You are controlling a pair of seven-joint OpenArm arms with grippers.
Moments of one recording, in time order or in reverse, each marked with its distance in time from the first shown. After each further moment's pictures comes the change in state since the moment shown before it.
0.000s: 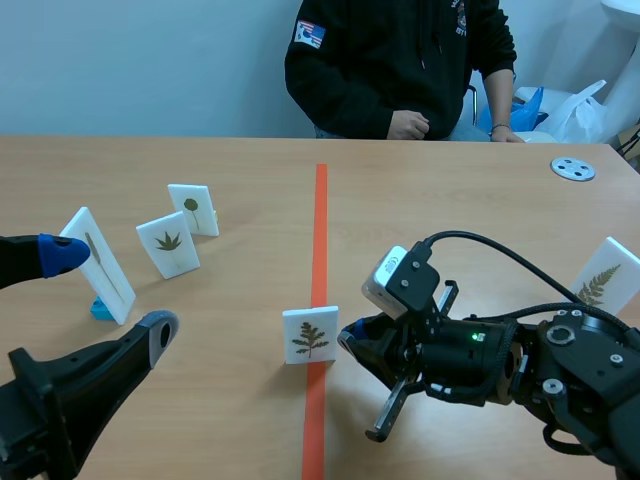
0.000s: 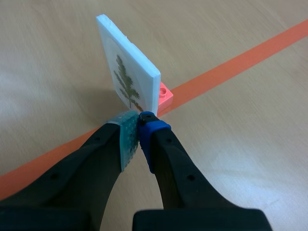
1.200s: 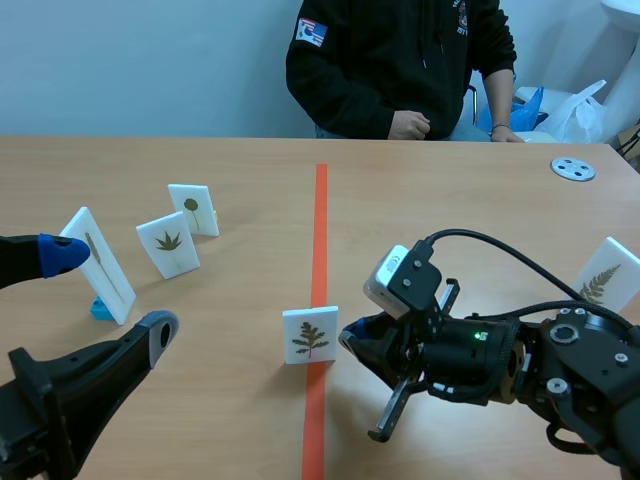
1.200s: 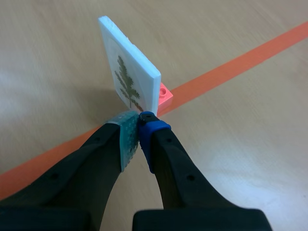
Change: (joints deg) left arm 0.0 0.0 0.0 0.0 0.0 0.0 0.0; right arm -0.3 1.0 0.0 1.3 0.0 0.0 0.0
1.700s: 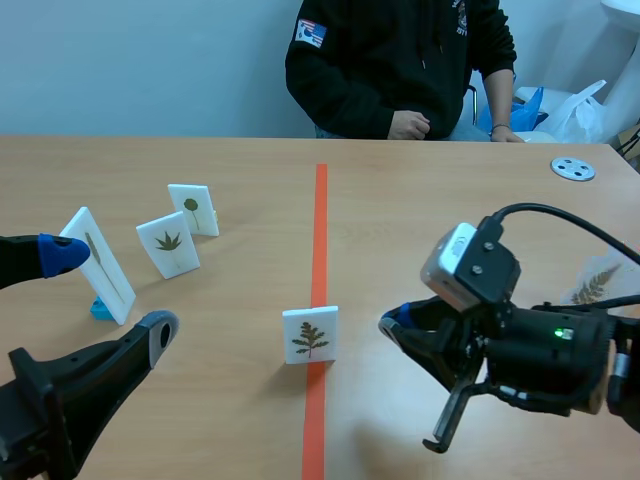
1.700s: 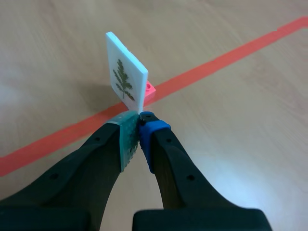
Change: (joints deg) left arm 0.0 0.0 0.0 0.0 0.0 0.0 0.1; right arm -13.2 7.2 9.6 18.9 4.4 0.0 -3.7
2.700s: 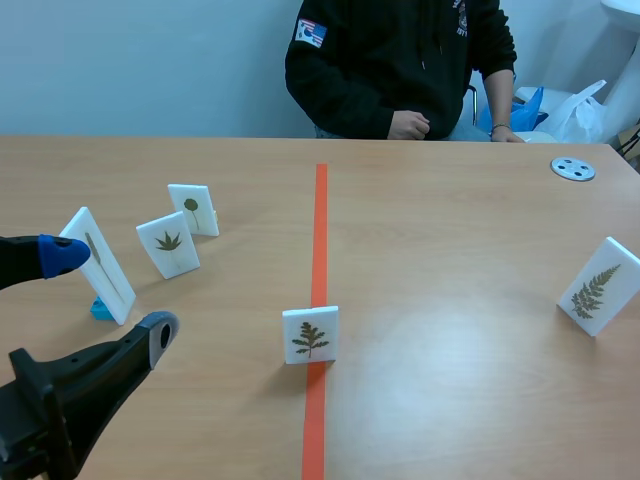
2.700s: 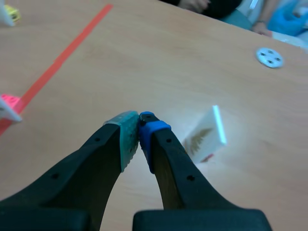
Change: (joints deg) left arm 0.0 0.0 0.0 0.0 0.0 0.0 0.0; right arm -24.9 -5.2 45.2 21.2 27.6 -5.9 -15.7
